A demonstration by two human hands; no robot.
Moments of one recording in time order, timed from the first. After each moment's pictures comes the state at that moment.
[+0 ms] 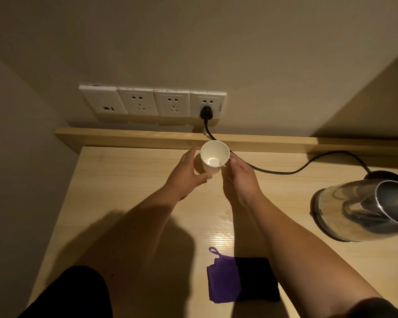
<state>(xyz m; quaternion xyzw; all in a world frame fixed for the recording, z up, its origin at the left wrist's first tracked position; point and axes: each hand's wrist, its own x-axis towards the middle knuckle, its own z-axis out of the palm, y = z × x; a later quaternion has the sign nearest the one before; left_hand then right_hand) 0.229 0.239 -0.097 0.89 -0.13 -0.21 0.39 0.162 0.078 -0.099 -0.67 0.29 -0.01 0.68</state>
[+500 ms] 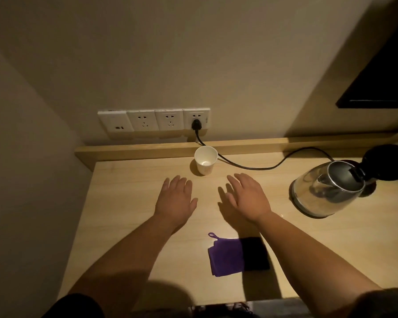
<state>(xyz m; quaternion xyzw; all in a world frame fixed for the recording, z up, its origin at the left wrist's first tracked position) 0.135 0.290 -0.045 0.95 -0.30 -0.06 -0.02 0.056 0.074 -0.052 -0.99 0.08 0.04 0.10</state>
